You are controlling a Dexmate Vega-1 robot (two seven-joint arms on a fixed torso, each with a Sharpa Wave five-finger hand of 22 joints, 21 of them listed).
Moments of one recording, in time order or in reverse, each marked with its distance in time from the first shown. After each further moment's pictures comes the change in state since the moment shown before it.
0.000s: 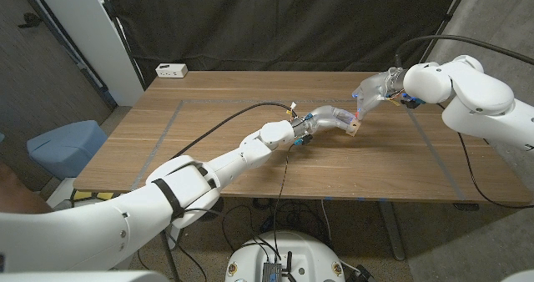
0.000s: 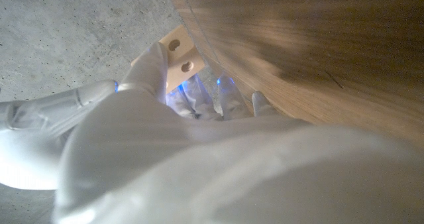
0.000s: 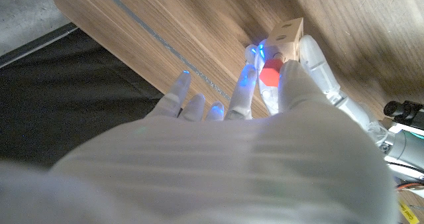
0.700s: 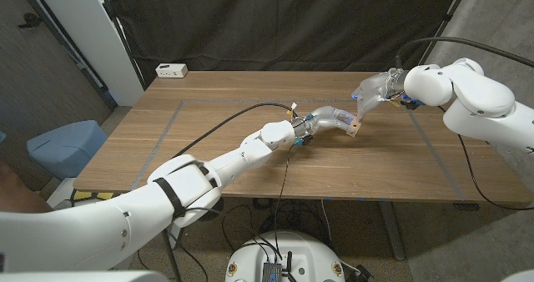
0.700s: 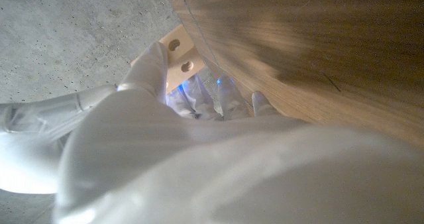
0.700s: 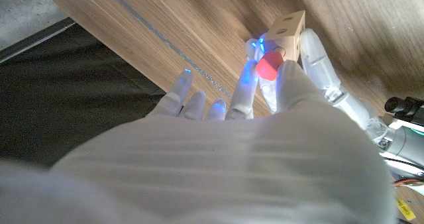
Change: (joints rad) left arm -0.010 -0.015 0.002 0.028 0.000 0.002 -0.003; left_hand 0.000 0.000 0.000 0.000 -0.003 0.000 0.000 0.000 0.000 0.003 0.006 0.000 0.001 0.000 0.000 0.000 0.000 0.000 0.000 0.000 0.000; right arm -0.027 -0.002 0.019 0.007 0.009 0.015 -0.043; right_hand 0.005 0.005 0.017 0.009 0.000 0.081 0.005 0.038 -0.003 0.053 -0.014 0.008 0.000 0.030 -0.001 0.008 0.005 0.018 -0.018 0.008 0.000
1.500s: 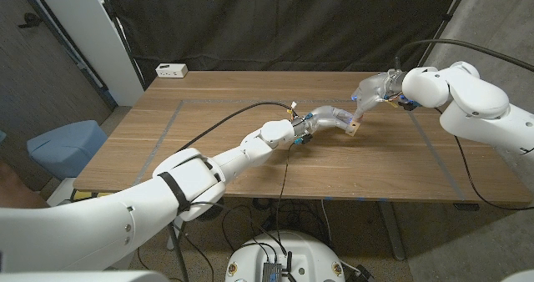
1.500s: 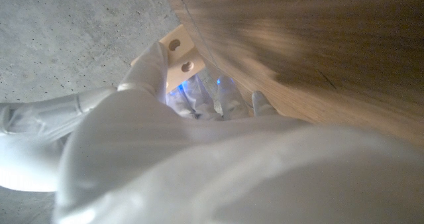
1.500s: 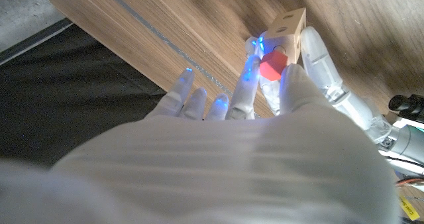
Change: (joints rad) left arm -0.032 -0.032 -0.002 0.091 -0.008 -0.037 -0.016; left_hand 0.000 0.000 0.000 0.000 0.004 0.000 0.000 0.000 0.000 -0.001 0.000 0.000 0.000 0.000 0.000 0.000 0.000 0.000 0.000 0.000 0.000; right arm 0.004 0.025 -0.015 0.024 -0.009 -0.005 -0.023; right_hand -0.025 0.025 -0.001 0.019 0.000 0.073 0.017 0.029 -0.005 0.061 0.004 0.008 -0.005 0.035 0.001 0.018 0.009 0.018 -0.018 0.000 0.000
